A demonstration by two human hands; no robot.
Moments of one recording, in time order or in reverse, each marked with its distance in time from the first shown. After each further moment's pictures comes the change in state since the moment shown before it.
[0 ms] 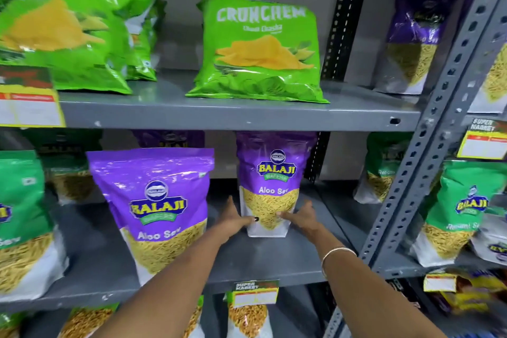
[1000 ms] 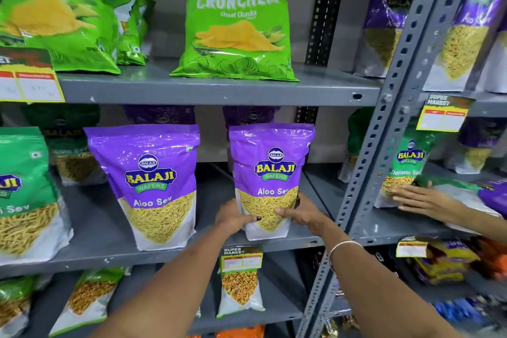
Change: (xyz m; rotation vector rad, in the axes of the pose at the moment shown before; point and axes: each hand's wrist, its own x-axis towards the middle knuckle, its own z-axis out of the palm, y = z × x) left_hand -0.064 0.000 0.037 0.267 0.046 0.020; right_hand -0.077 0.012 -0.055 0.094 -0.397 -0.148
